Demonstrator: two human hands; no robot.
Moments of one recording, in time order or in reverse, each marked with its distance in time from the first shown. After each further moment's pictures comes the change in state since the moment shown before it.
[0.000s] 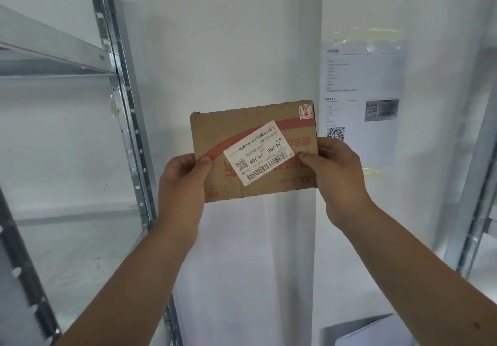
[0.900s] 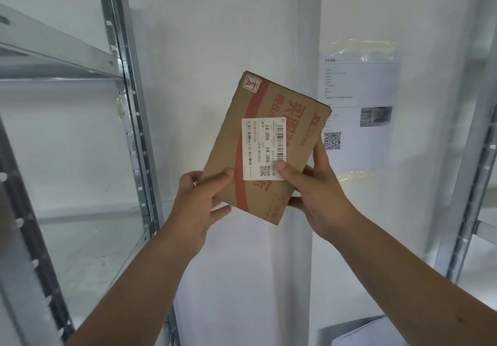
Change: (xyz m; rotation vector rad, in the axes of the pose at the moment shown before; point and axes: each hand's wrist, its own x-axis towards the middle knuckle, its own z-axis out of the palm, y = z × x) left_hand -0.016 -0.003 -0.007 -0.139 -0.214 -0.253; right_hand -0.027 0.004 0.012 0.186 -0.335 0.025
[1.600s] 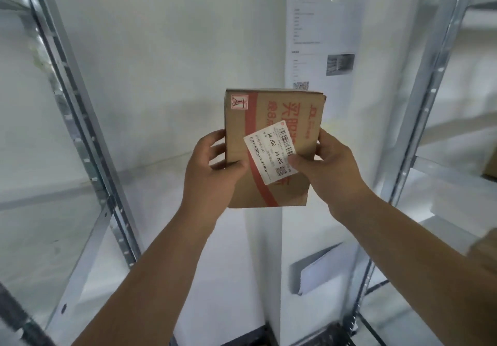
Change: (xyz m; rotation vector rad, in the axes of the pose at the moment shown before) left_hand -0.011 -0.048 0.024 0.265 -0.159 0.174; right_hand -0.060 0.011 -0.030 -0.499 0.393 0.018
